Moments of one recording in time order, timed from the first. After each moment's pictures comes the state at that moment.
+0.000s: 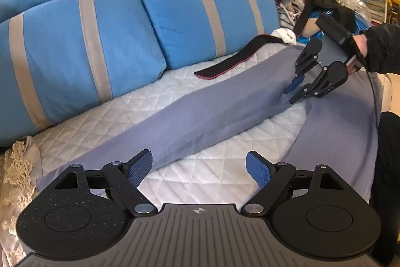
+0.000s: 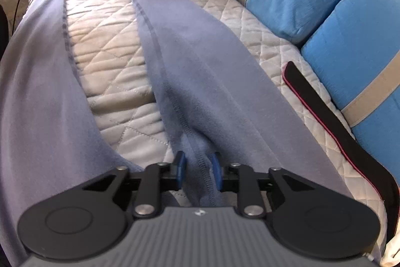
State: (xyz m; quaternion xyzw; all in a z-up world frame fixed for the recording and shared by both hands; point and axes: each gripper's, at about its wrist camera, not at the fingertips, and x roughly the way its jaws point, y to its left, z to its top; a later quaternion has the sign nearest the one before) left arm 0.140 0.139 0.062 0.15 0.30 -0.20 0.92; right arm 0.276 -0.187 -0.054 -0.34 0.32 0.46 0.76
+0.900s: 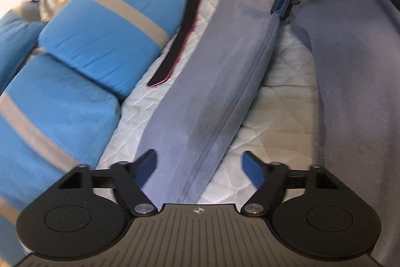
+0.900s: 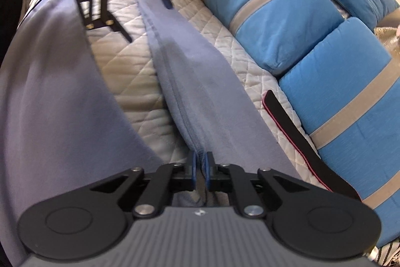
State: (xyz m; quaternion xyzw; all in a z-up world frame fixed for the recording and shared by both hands) left arm 0.214 0.034 -0.016 0.45 0.26 -0.26 0.81; right arm 0.212 -0.206 -0.048 -0.39 0.21 0.42 0.79
